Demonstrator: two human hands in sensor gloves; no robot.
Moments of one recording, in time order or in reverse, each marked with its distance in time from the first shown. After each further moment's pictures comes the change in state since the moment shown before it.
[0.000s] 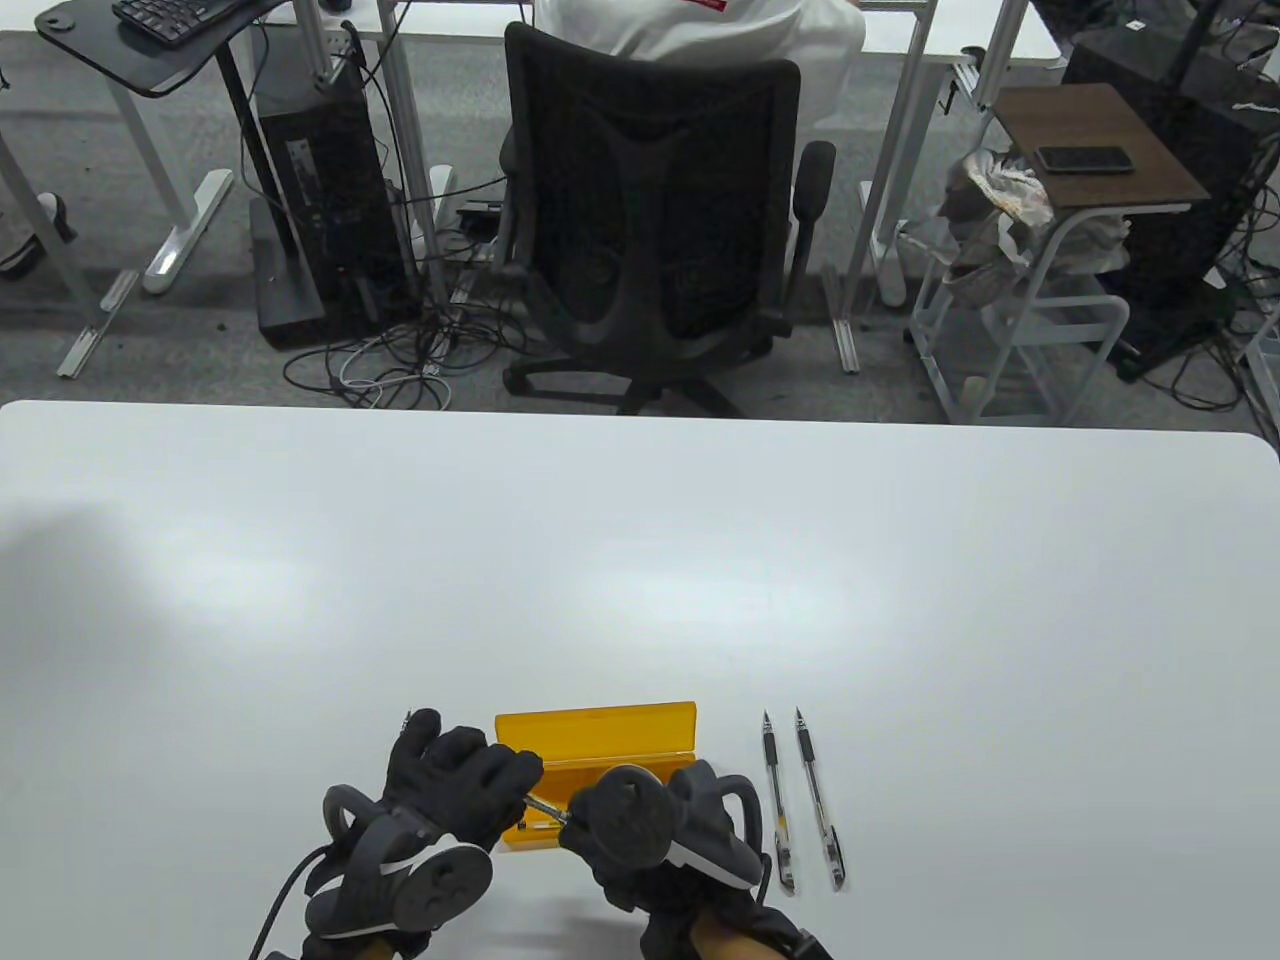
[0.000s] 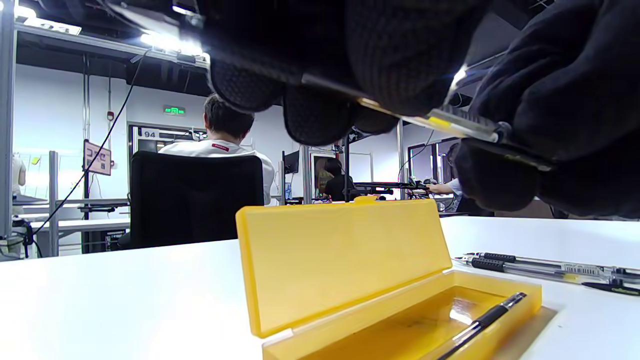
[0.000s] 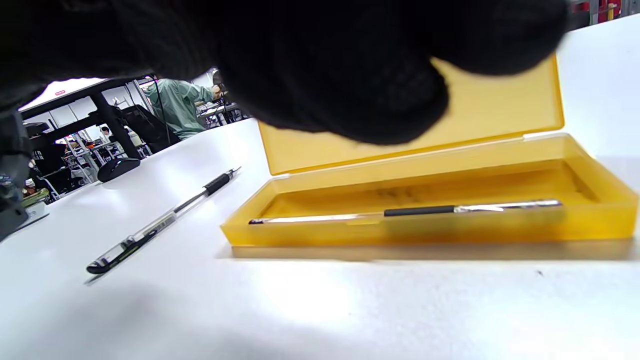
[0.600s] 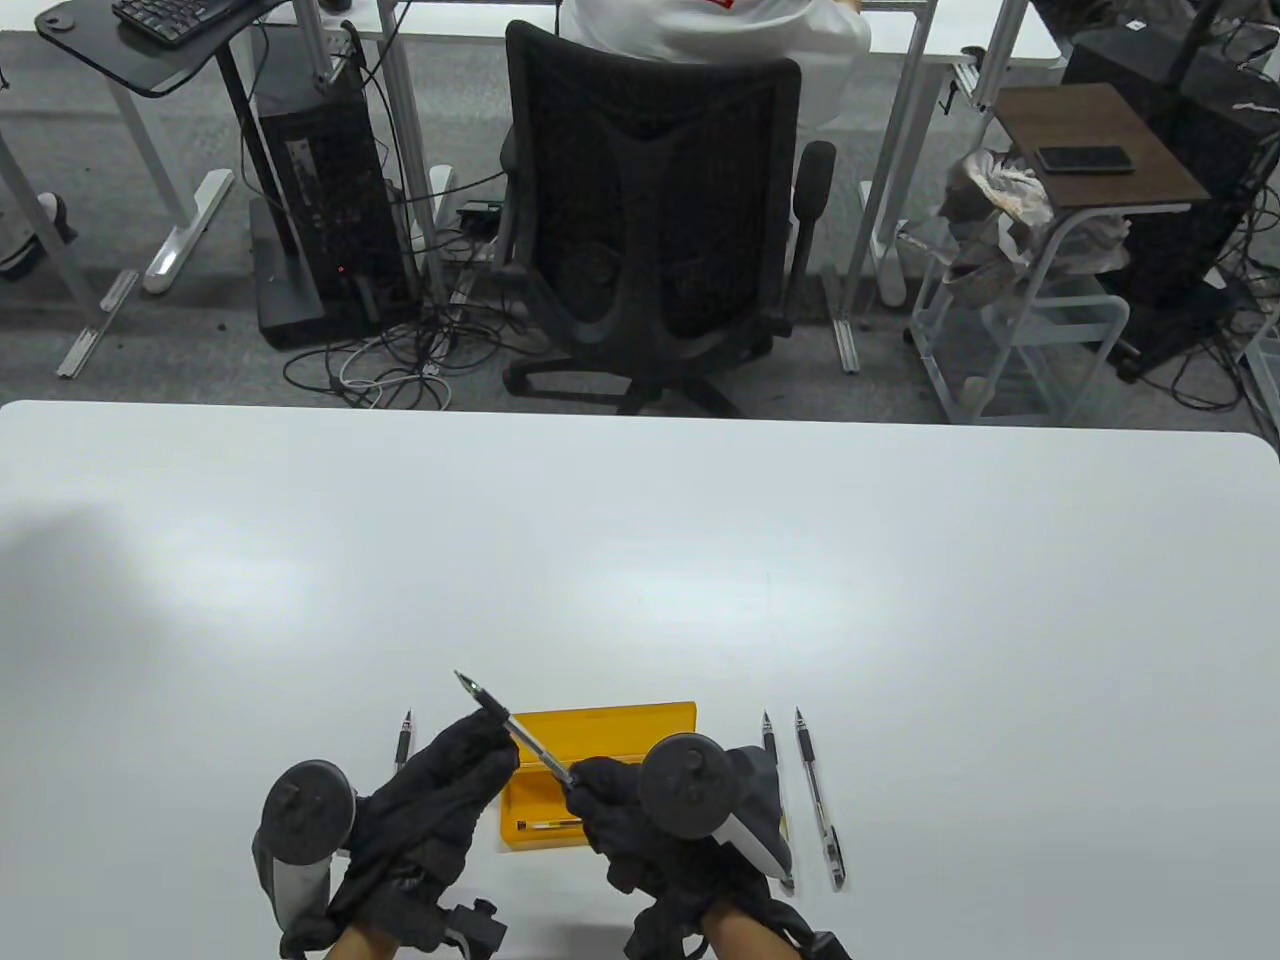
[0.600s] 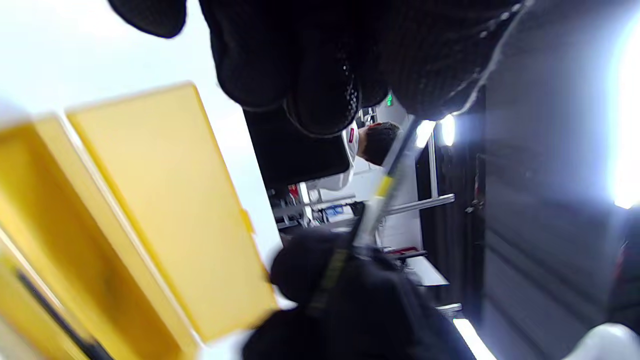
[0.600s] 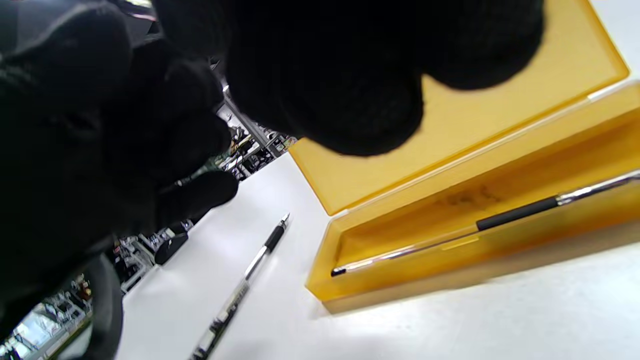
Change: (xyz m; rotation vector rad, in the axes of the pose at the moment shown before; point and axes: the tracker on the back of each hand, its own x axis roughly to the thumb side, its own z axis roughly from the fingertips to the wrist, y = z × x) left_hand -0.043 -0.031 0.018 0.118 0.523 1.341; right_hand -0.012 -0.011 0.002 -0.064 0.004 -0.302
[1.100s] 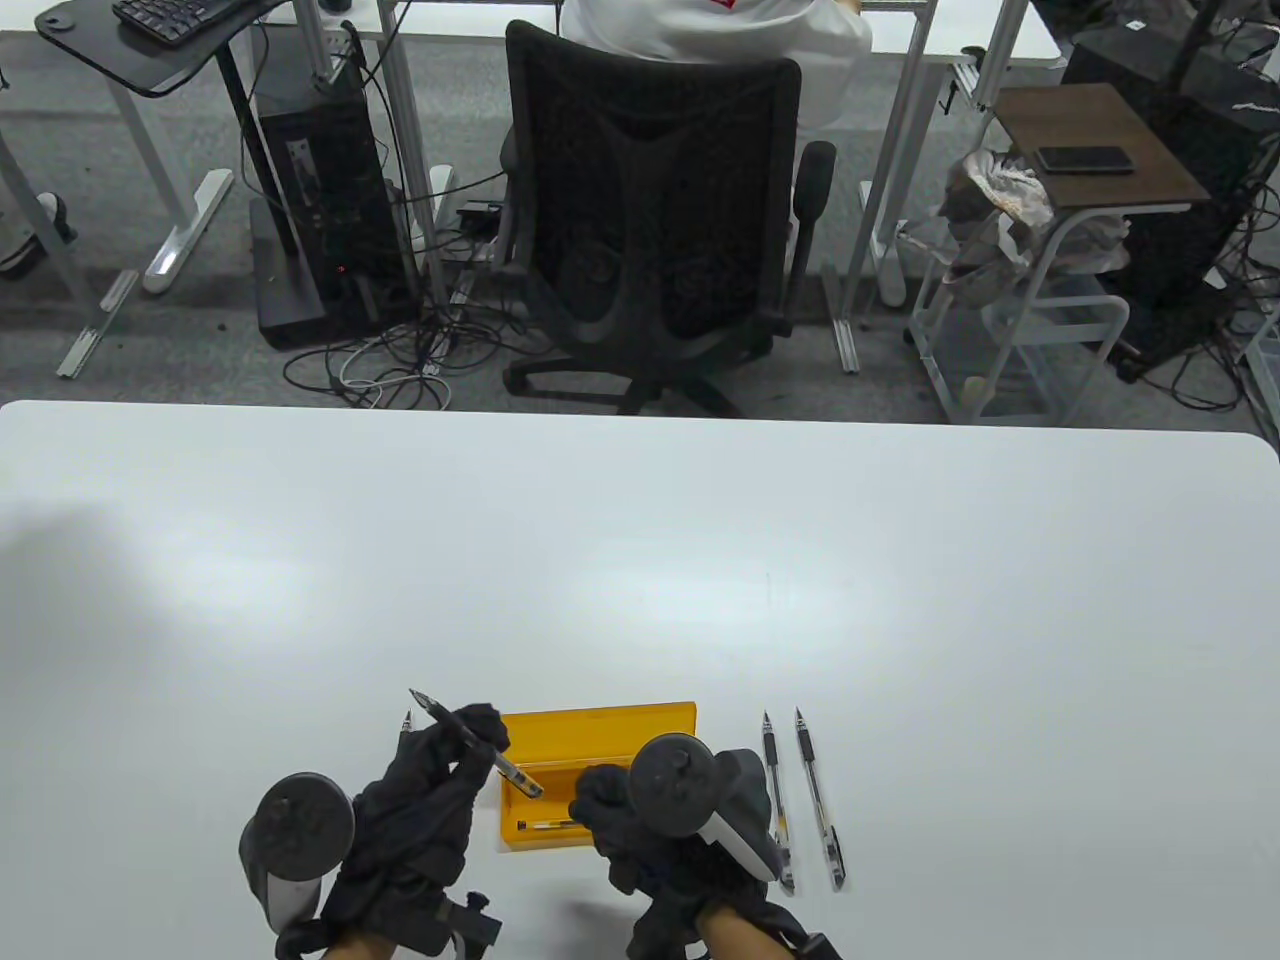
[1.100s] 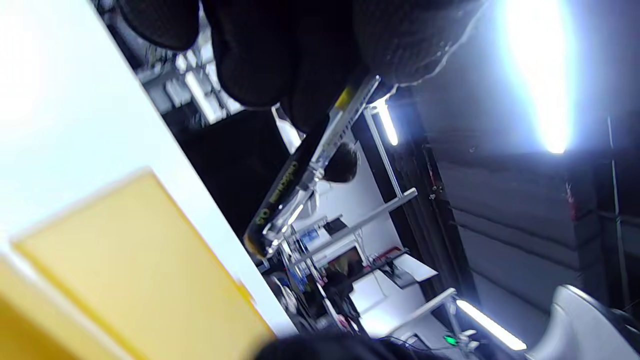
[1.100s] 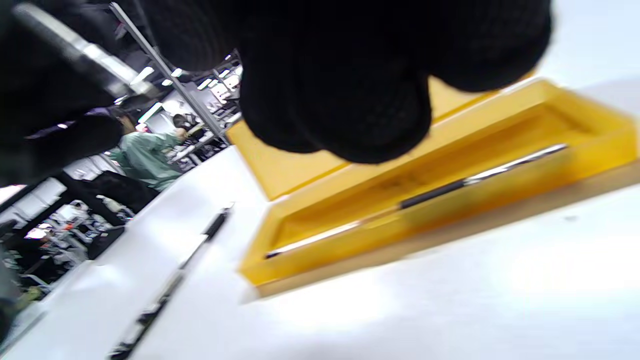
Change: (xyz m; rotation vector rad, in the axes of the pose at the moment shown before) left_hand 0.026 0.017 0.007 0.159 -0.213 -0.393; right_hand -0.018 0.005 -0.003 0.017 0.168 0.061
